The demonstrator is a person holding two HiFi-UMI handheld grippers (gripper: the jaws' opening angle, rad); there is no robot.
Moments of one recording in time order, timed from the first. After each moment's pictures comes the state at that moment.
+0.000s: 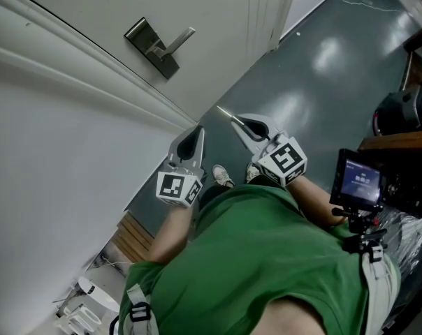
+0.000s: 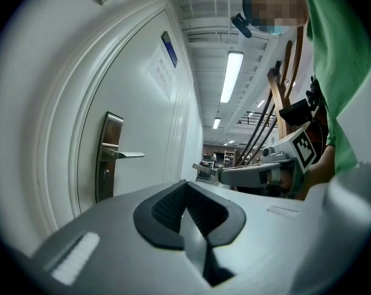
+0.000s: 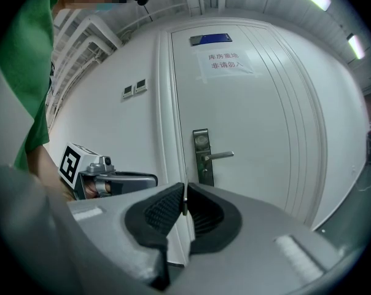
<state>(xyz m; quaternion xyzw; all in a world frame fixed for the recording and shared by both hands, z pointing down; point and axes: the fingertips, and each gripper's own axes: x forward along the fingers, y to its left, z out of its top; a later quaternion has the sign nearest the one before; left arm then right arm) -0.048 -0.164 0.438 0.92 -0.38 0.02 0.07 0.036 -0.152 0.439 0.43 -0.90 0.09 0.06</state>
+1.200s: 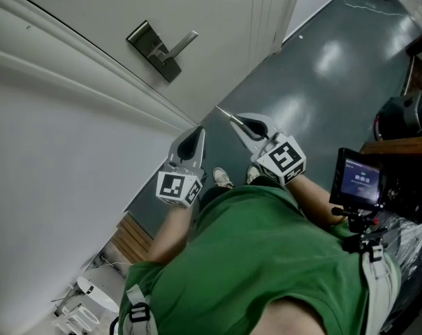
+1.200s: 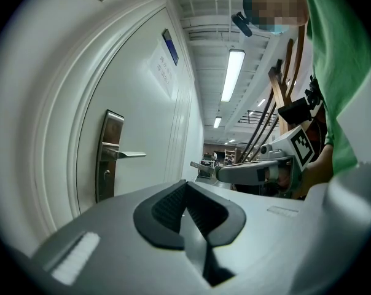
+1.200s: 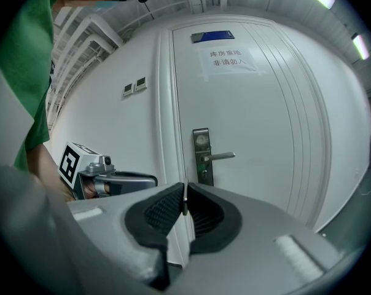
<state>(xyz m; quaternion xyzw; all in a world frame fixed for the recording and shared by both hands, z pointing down) -0.050 -0.163 0.436 0.92 -0.38 0.02 0.07 0.031 -0.155 0.434 0.42 -0.90 0.08 0.06</state>
